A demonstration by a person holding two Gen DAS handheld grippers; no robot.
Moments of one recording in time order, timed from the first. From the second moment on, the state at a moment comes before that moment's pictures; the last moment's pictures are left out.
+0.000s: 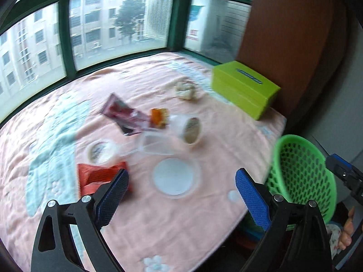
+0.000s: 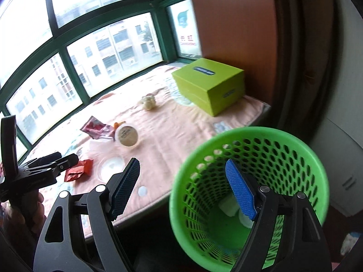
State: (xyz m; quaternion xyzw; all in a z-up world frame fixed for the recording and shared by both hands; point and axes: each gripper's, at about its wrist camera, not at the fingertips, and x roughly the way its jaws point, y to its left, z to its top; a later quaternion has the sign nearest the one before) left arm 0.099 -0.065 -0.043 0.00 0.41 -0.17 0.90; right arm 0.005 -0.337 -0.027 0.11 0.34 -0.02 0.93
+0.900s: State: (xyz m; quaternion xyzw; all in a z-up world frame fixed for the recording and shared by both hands) left arm 0.158 0.057 -0.123 -0.08 0.48 -0.07 0.87; right arm 0.104 -0.218 -0.046 0.07 0.38 0.11 0.91
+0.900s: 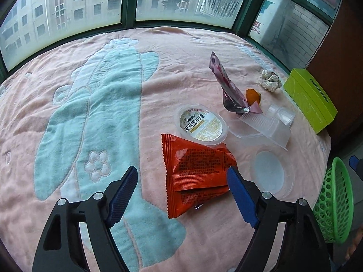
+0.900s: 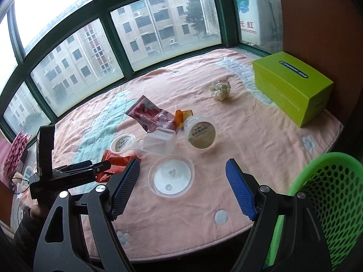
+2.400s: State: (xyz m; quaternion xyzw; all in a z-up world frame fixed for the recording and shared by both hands) left arm 0.113 0.062 -0.094 -0.13 0.46 -0.14 0.87; right arm 0.192 -0.165 -0.106 0.08 0.44 0.14 0.88
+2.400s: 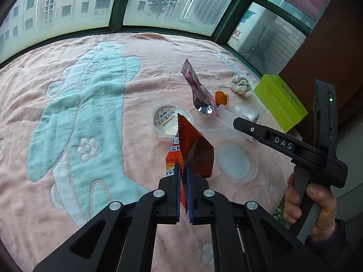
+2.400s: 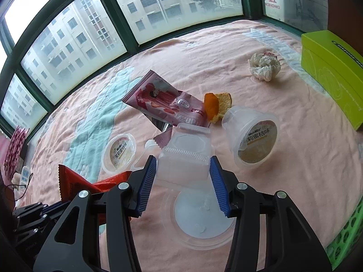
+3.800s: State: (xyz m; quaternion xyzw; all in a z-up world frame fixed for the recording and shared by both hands) left arm 0.078 -0.089 -0.016 -0.06 0.40 -0.29 0.87; right arm 0.023 -0.345 -0.043 0.15 0.35 -0.01 0.93
